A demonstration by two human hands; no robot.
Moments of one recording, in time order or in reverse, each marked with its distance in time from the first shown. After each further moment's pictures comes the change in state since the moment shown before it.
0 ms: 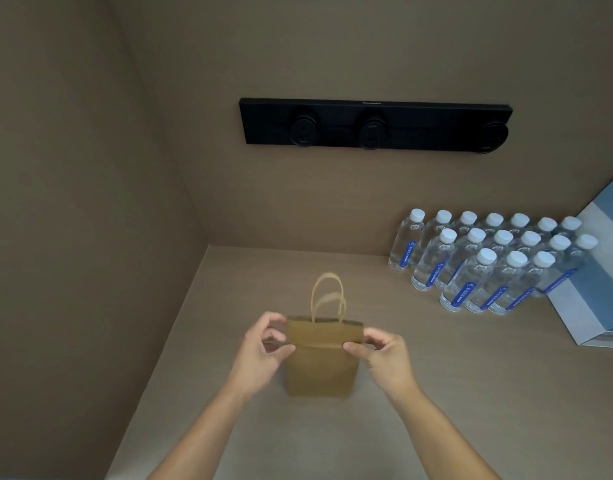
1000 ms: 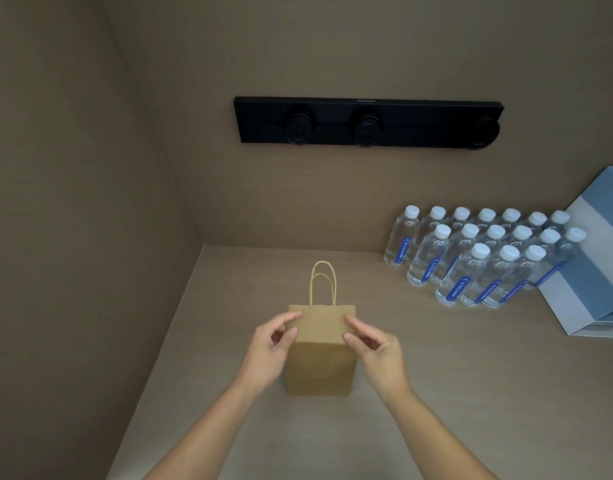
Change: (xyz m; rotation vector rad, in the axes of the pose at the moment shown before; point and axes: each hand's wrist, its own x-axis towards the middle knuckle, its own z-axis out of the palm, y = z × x) left_hand 0.008 -0.004 0.012 -0.063 -0.065 0.103; right_hand -0.003 0.011 0.011 -0.012 0.101 -0.045
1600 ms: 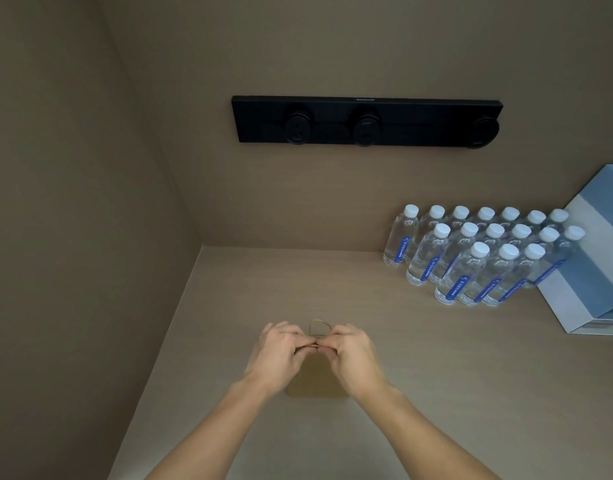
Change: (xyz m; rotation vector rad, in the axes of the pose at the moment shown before) left_hand 0.004 0.003 0.008 0.720 -0.129 0.406; right_hand 0.001 -0.002 0.031 -0.864 -0.141 -0.540
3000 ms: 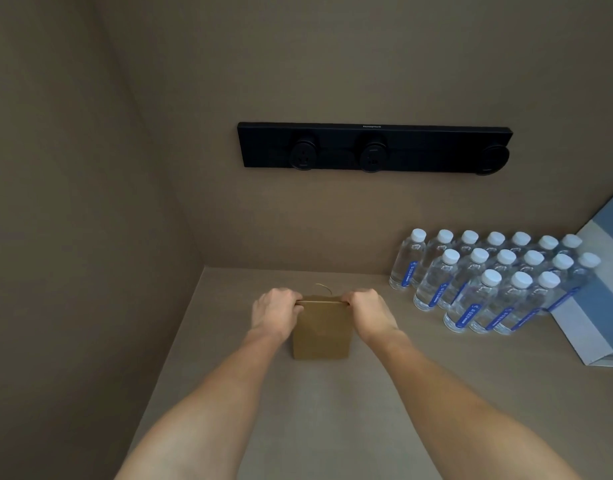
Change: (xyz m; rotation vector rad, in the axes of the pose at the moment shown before) left_hand 0.118 -0.035 -0.026 0.330 -0.100 -0.354; right_hand 0.122 0.037 -0.037 -0.128 -0.238 0.327
